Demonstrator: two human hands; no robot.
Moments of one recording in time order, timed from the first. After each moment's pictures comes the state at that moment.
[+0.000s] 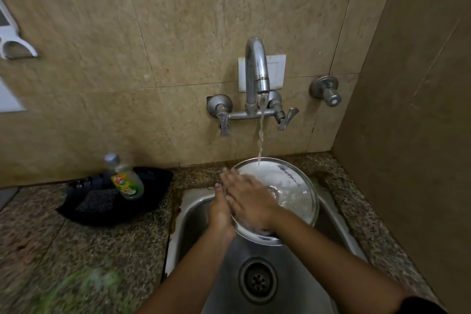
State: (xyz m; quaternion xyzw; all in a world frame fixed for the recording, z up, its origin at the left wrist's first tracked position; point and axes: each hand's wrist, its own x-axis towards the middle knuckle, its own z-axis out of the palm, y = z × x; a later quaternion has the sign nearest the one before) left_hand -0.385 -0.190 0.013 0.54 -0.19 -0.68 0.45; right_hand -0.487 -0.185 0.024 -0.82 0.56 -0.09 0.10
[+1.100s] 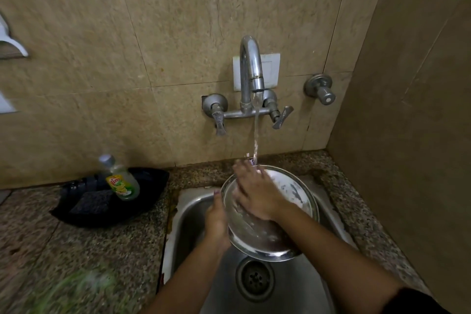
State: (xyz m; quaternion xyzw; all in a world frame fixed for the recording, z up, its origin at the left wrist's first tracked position) left_hand -0.382 -0.171 0.016 0.58 -0.23 -0.66 0.42; right_hand -0.512 -0.195 0.014 -0.79 0.61 -0.08 0.06
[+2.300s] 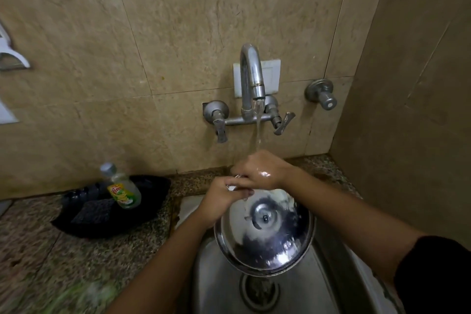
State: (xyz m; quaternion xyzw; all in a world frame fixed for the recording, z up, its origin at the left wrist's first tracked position) left_hand -0.363 -0.214 0.057 0.41 -0.63 -0.55 0.36; right_hand -0.527 -0.232 0.100 -0.90 0.44 -0.09 -0.03
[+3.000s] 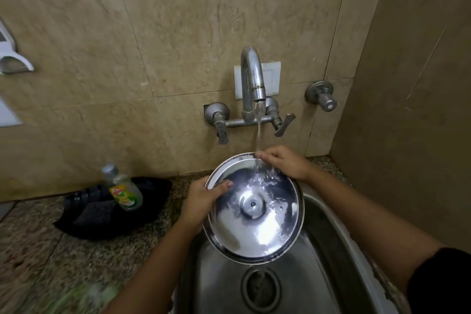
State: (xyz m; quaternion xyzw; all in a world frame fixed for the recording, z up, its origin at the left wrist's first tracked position) left_hand -0.341 -0.212 0.057 0.44 -0.52 -0.57 0.45; right_hand -0.572 -0.227 0.098 -0.70 0.55 -0.29 0.34
